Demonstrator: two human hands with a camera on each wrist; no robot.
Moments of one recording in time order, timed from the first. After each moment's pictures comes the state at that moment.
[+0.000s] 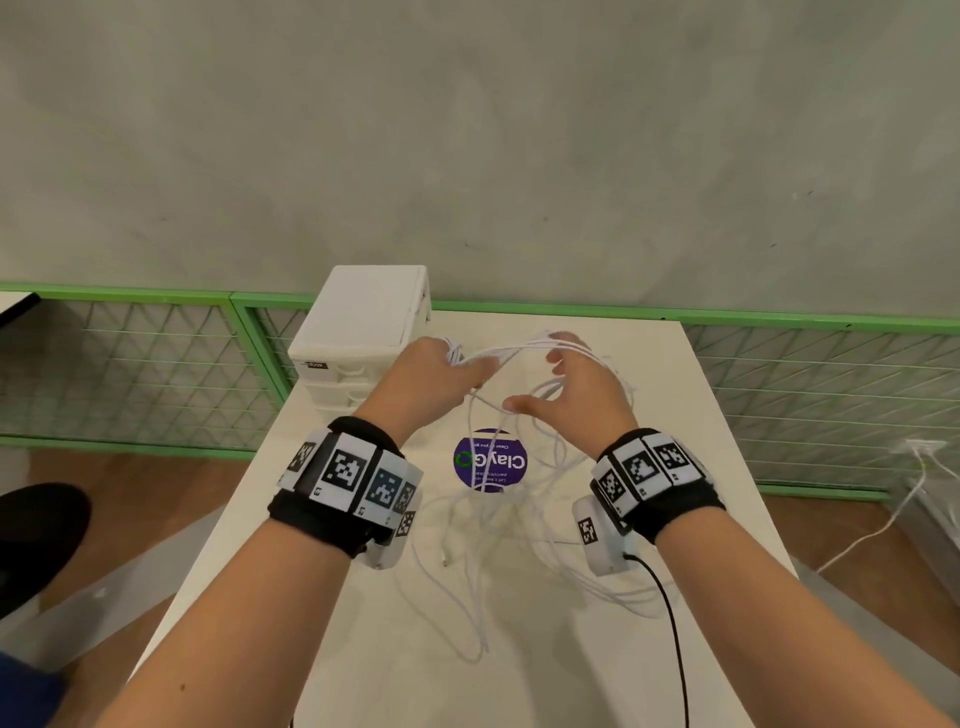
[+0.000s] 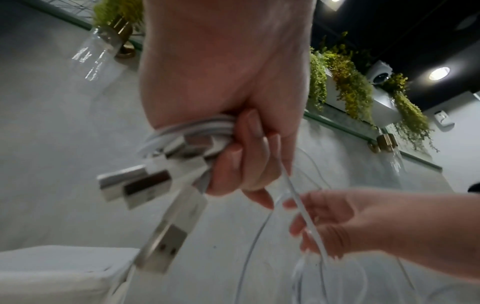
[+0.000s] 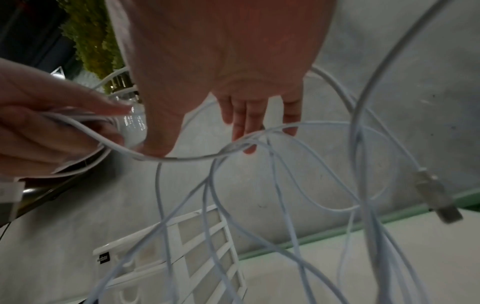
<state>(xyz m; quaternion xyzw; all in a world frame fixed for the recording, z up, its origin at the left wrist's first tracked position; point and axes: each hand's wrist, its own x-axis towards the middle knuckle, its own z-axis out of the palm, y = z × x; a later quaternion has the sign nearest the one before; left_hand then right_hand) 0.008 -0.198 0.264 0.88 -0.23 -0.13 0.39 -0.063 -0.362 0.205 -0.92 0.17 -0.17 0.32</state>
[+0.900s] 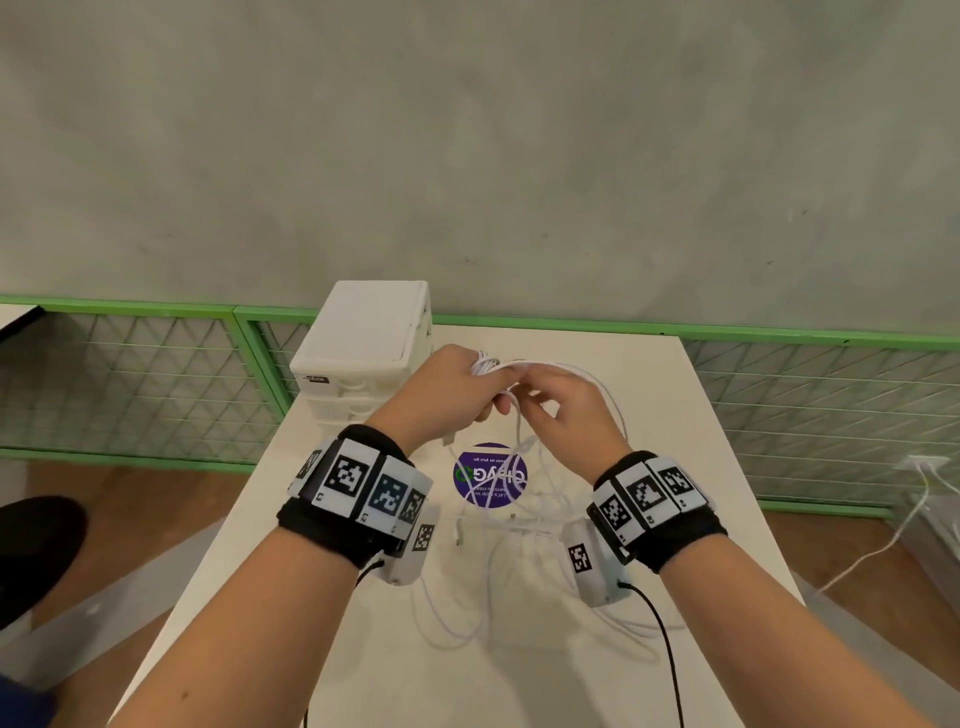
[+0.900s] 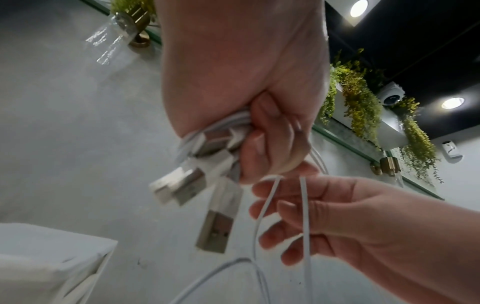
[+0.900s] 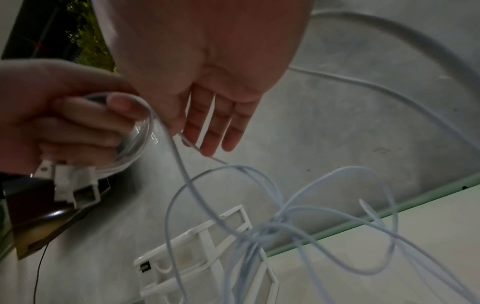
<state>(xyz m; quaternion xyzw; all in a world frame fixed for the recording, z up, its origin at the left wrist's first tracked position) -0.005 -0.206 0.277 0.82 -0.29 -0.19 0.45 -0.066 -0.347 0.209 -0.86 -0.03 -0.27 0.44</state>
